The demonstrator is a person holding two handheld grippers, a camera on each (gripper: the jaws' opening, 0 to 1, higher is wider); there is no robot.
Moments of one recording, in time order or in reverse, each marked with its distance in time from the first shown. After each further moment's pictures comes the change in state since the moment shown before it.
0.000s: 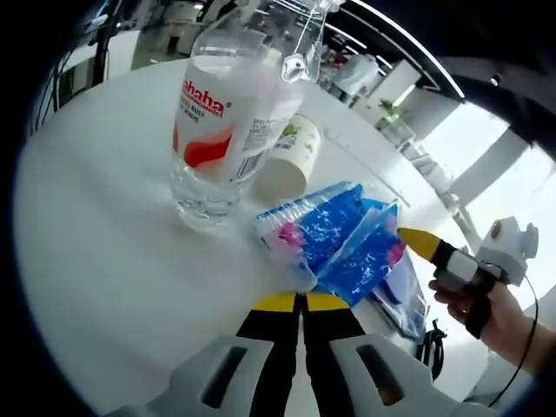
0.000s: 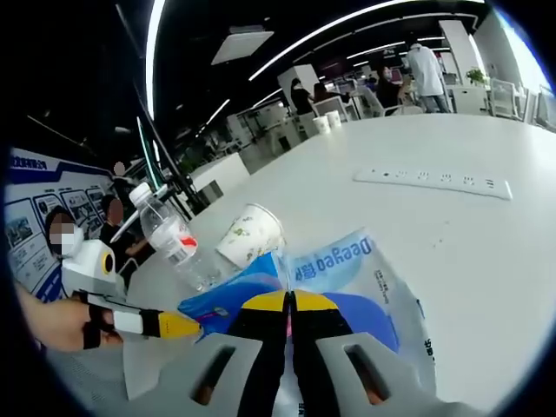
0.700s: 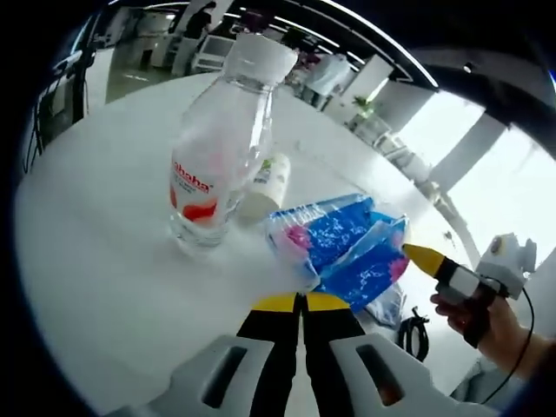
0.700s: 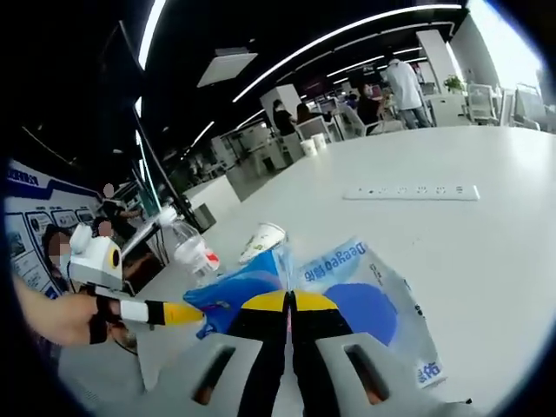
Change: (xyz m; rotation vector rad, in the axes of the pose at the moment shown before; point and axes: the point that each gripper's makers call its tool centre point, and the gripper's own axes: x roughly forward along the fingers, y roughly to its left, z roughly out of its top) left arm -0.041 -0.020 0.021 0.110 0.005 -0.098; right arm -0.050 0.032 0.011 0.044 -0.108 -0.087
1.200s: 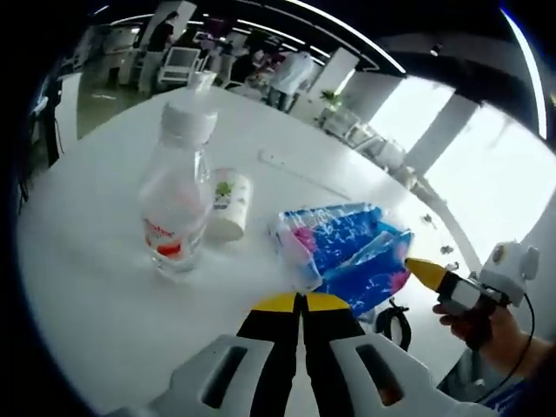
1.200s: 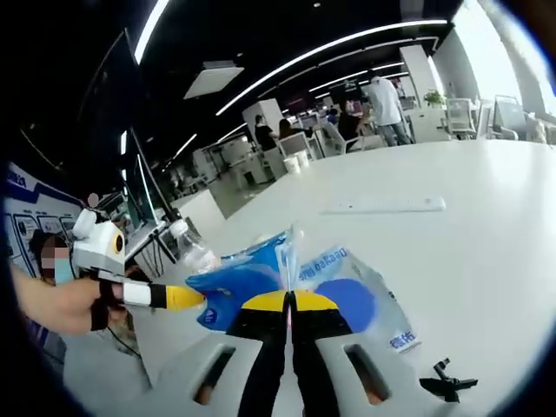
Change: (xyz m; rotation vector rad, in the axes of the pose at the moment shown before) left arm -0.017 -0.037 0.011 0.107 0.015 -0.109; right arm -0.060 0.012 0.007 0.007 -0.077 -0.117
